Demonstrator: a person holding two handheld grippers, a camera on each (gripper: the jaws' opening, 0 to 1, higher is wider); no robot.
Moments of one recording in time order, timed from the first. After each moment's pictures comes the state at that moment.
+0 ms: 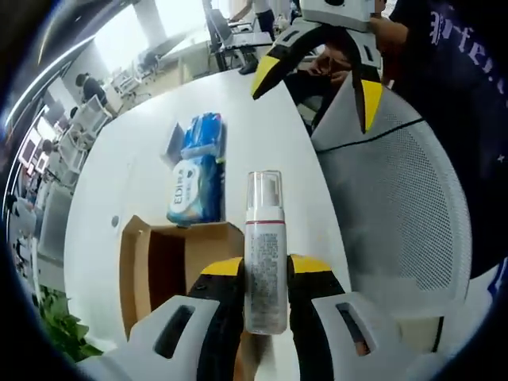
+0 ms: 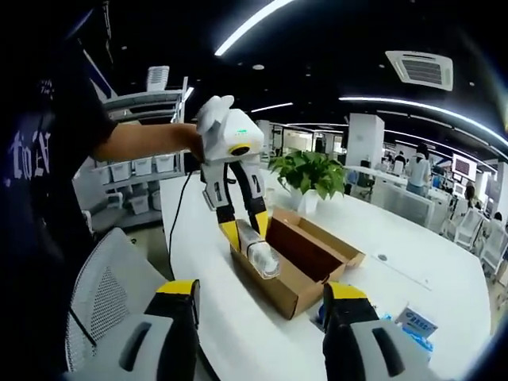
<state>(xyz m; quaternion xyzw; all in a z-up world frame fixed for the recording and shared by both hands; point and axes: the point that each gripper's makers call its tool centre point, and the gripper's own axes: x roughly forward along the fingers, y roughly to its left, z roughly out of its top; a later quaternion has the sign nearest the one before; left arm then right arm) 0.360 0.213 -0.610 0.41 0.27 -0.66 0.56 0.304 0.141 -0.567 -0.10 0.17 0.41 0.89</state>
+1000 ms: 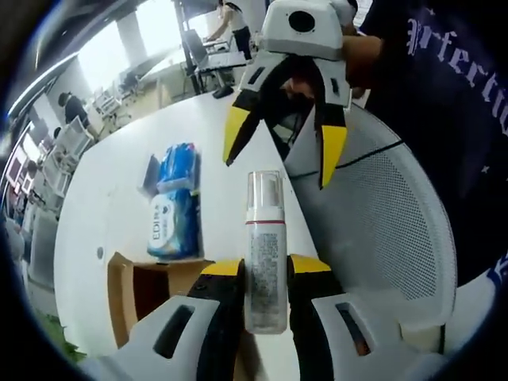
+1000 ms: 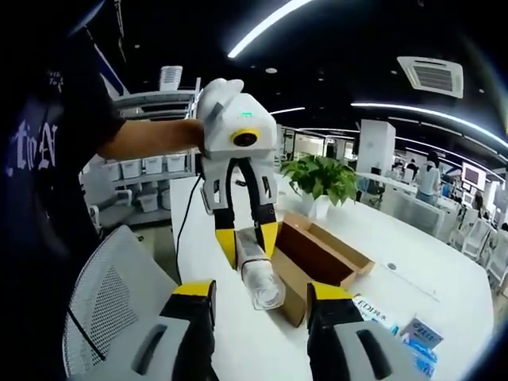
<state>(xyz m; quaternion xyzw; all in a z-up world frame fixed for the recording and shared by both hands) 0.321 0.187 -0.594 0.38 0.23 -0.72 0.53 0.300 0.157 -0.567 -0.10 0.15 0.44 0.88</state>
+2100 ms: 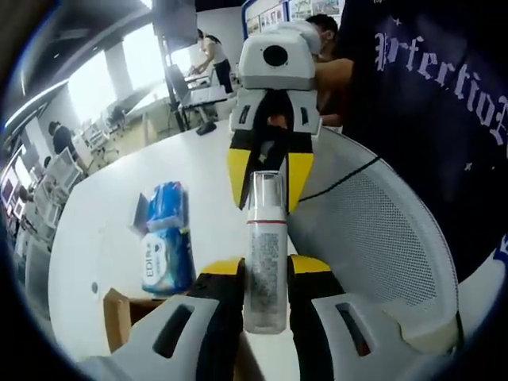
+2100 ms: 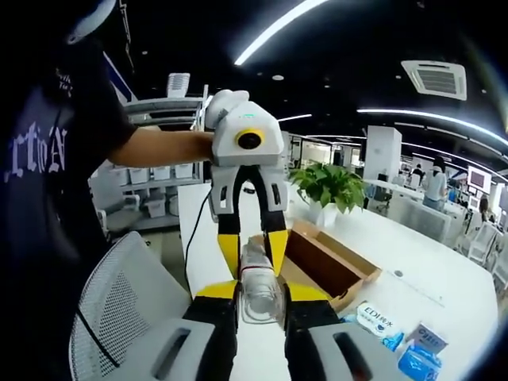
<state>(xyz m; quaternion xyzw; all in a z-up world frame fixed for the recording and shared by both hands) 0.302 0.172 -0.581 0.33 0.17 -0.78 0.51 0.291 0.162 -0.560 -0.09 0.14 0.46 0.87</state>
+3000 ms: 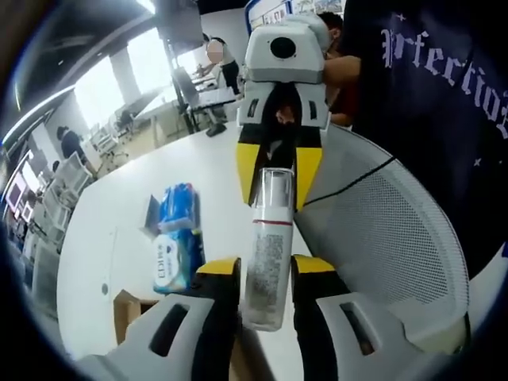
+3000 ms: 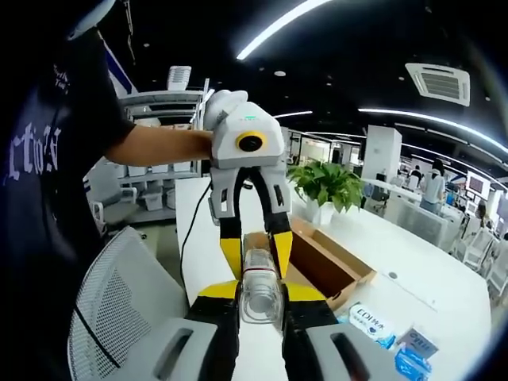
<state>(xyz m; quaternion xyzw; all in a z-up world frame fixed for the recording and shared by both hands) 0.314 0.167 -0.579 0.34 0.15 -0.76 0.53 0.297 0.161 -0.555 -0.11 0.14 0.45 0.87</state>
